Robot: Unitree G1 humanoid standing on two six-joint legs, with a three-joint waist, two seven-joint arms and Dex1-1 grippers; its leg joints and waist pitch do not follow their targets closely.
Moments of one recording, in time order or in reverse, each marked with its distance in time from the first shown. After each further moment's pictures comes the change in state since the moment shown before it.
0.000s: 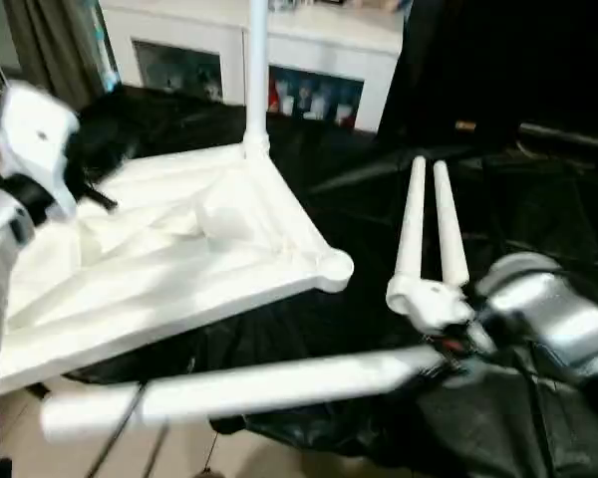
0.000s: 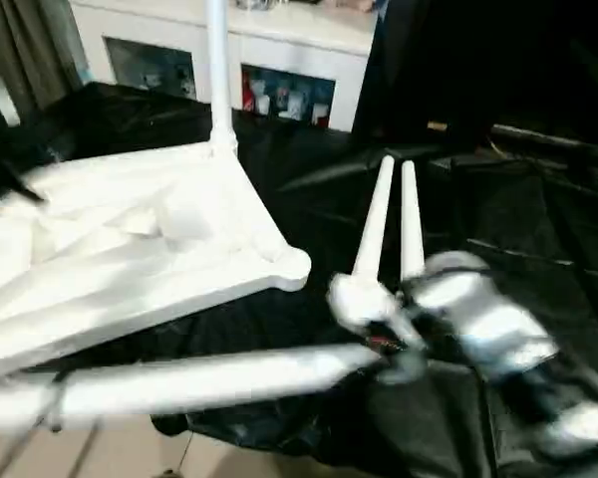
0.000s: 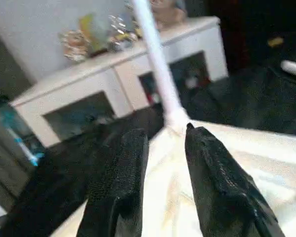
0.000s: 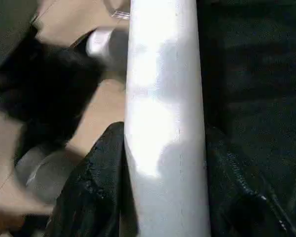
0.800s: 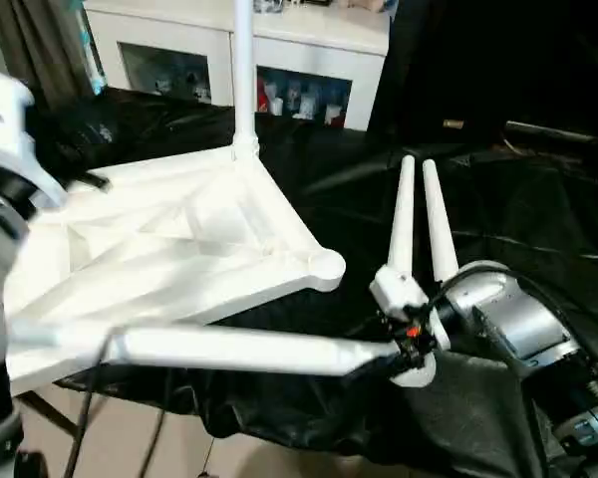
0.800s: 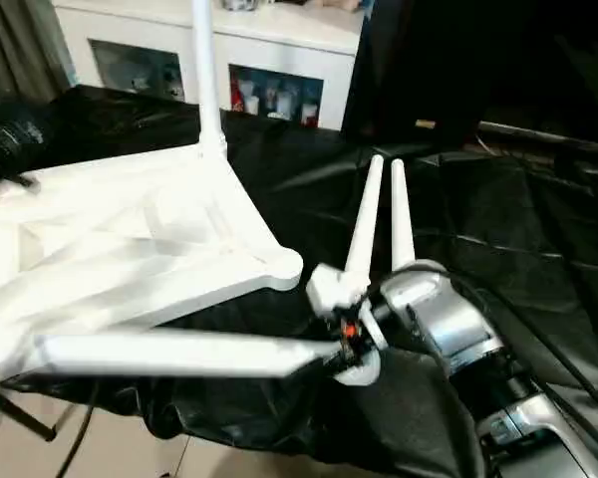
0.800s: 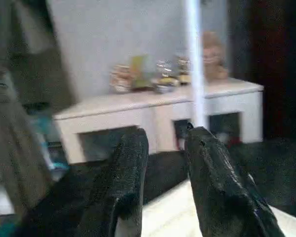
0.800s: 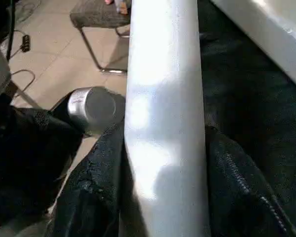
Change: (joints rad) left arm -0.071 -0.112 0.192 -0.066 -0.042 0.081 0.196; right arm -0.043 0.317 -0.085 0.224 -0.027 0.034 -0.060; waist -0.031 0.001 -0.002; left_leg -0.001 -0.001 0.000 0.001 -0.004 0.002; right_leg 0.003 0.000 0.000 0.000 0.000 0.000
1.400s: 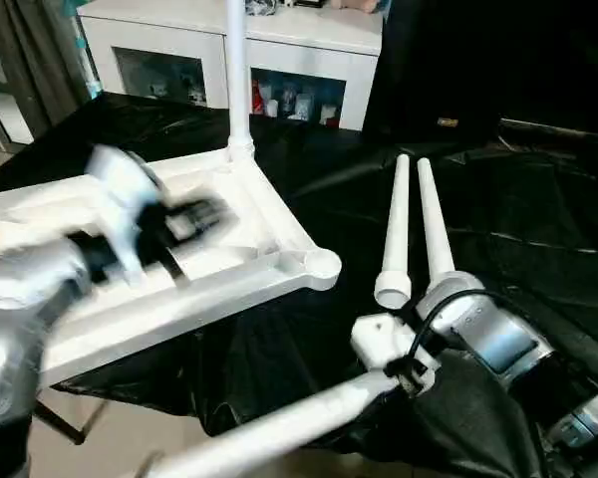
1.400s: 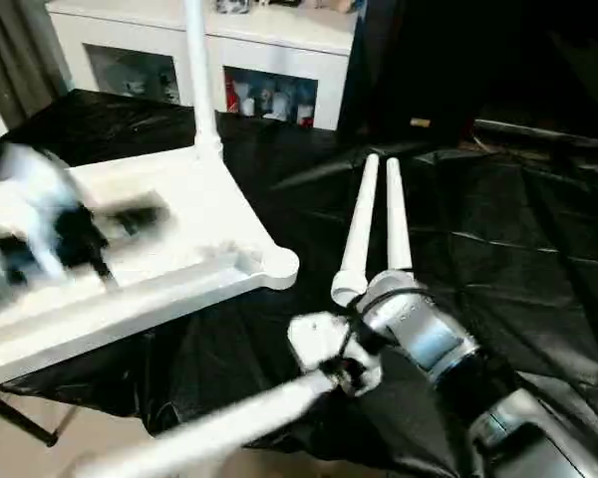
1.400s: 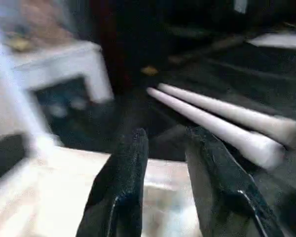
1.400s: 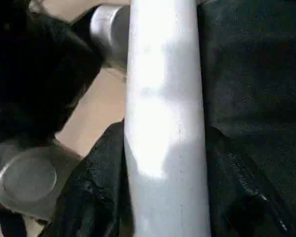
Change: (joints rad) left arm 0.166 -0.030 -0.158 -0.241 -0.132 0.156 -0.315; right arm -0.020 -0.011 0.167 0.055 -0.172 -0.197 0.053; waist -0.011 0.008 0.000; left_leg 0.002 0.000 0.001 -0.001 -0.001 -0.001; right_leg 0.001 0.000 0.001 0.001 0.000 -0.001
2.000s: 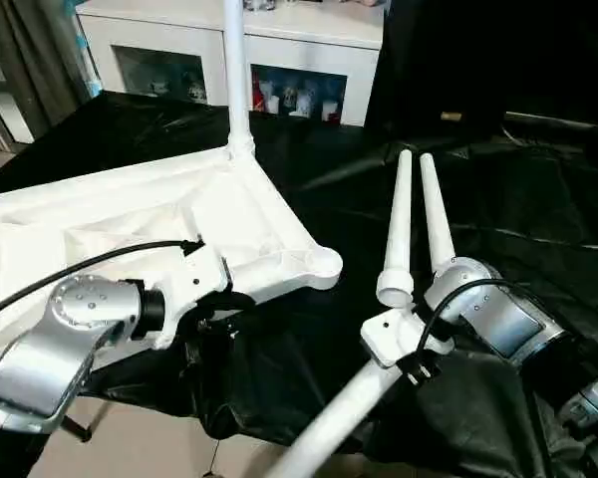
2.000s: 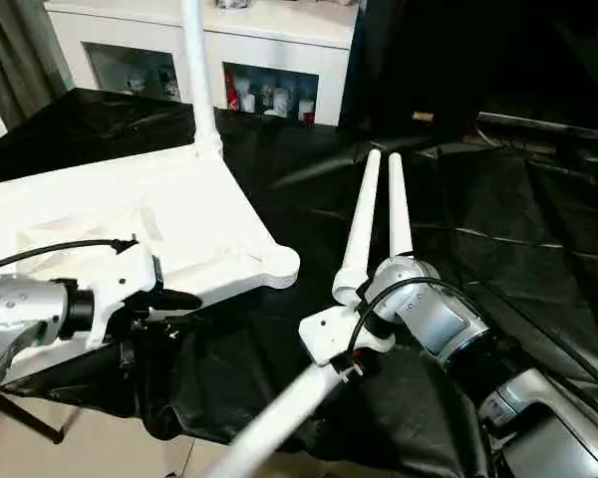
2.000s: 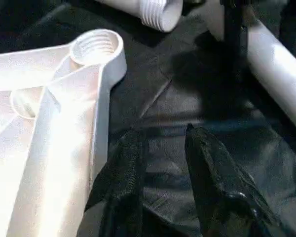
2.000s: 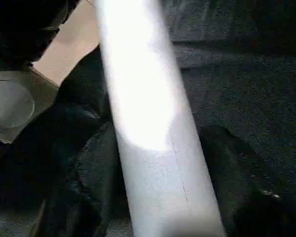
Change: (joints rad) left arm 0.105 0.135 -0.395 0.060 0.175 -0.040 -0.258; right arm -0.080 -0.047 0.081 0.065 -0.178 -0.186 -0.036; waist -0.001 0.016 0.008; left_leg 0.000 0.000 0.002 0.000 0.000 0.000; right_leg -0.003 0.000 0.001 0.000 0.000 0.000
